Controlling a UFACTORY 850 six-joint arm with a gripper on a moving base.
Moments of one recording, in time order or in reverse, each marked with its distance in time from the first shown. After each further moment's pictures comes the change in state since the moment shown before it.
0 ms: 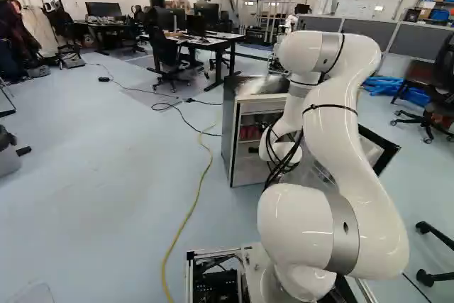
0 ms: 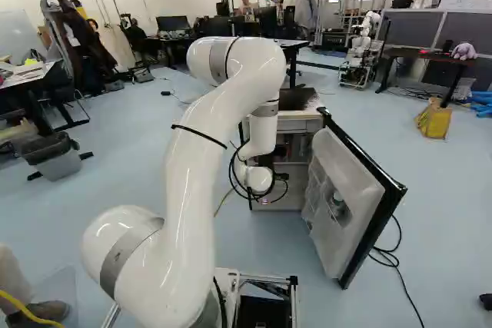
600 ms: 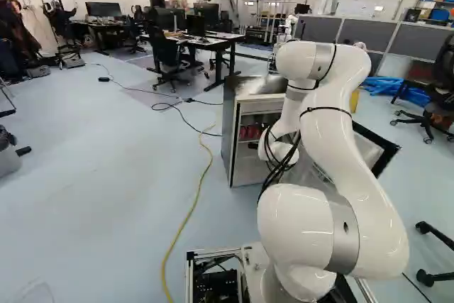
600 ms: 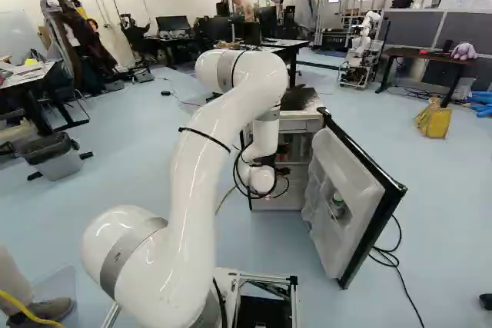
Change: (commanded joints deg) arm 0.2 -4.1 -5.5 0.0 5.2 0.0
